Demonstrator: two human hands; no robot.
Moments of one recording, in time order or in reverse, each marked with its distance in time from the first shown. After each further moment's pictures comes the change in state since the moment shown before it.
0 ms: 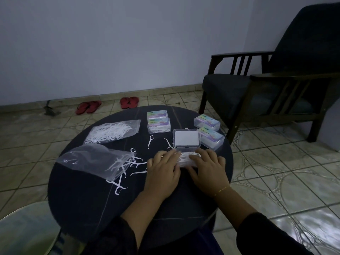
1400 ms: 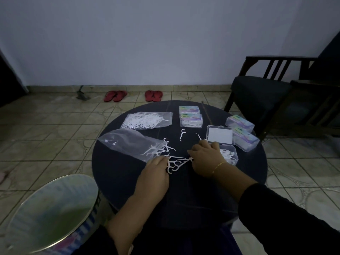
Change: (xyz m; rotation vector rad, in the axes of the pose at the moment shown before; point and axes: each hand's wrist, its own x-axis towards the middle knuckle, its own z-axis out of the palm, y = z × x) left_hand -0.065 -0.065 -0.074 -0.151 -0.087 -0.269; right_hand 0.048 -0.088 -0.006 -0.256 -0.311 -0.349
